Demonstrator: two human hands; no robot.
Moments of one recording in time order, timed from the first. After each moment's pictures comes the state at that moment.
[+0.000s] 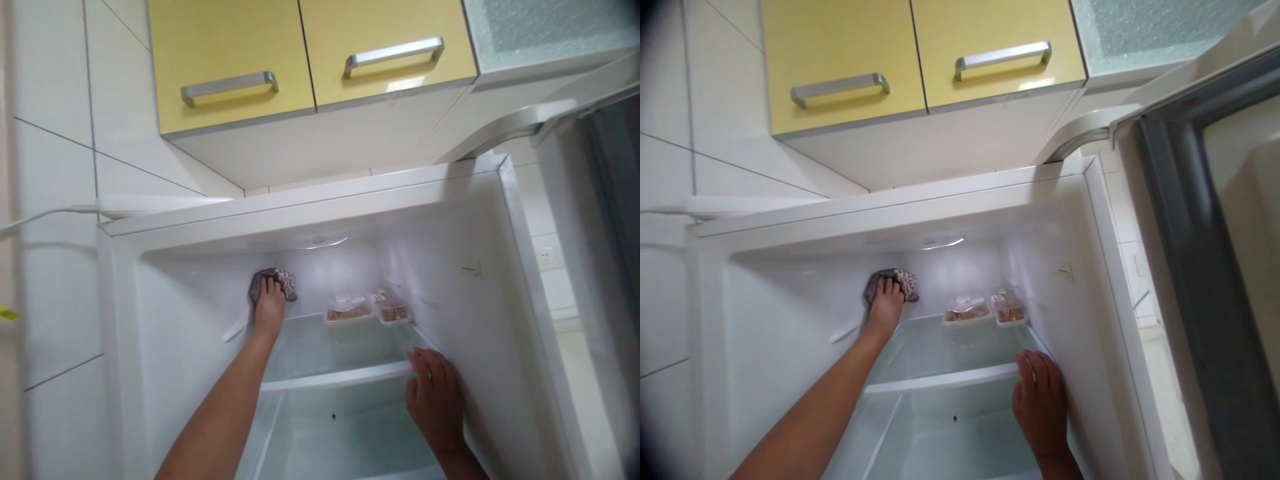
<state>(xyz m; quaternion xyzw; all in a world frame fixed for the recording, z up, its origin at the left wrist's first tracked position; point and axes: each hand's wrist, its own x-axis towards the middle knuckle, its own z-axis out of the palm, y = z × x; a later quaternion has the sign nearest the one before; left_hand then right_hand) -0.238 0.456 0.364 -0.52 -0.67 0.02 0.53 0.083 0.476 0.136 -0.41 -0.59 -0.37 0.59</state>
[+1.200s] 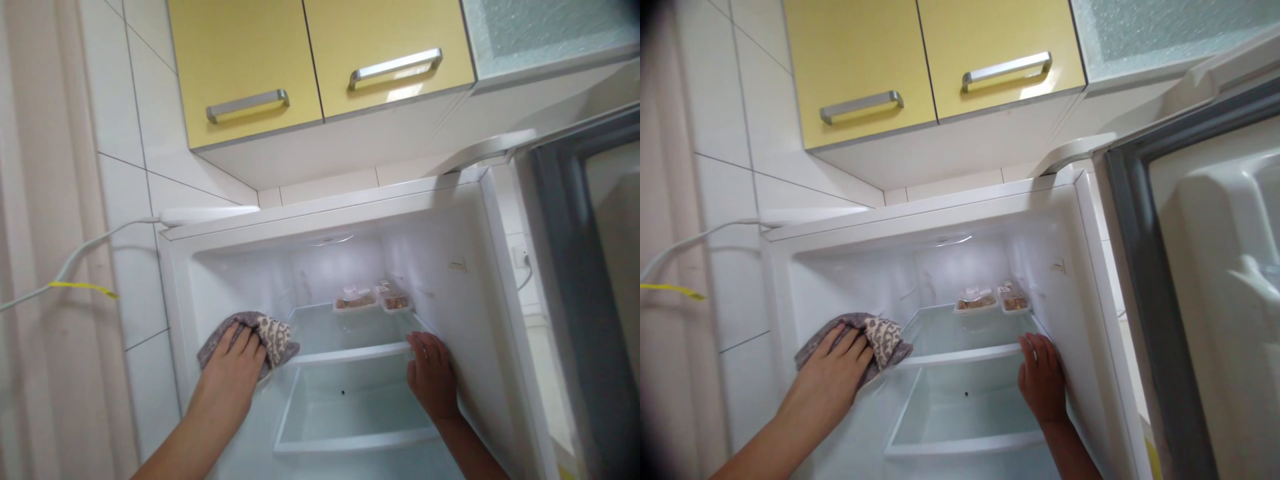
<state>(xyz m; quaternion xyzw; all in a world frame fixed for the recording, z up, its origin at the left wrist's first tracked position) -0.210 0.234 0.331 -0.60 -0.62 0.08 0.50 0.090 0.470 0.136 -0.38 -0.64 -0.31 0.59</state>
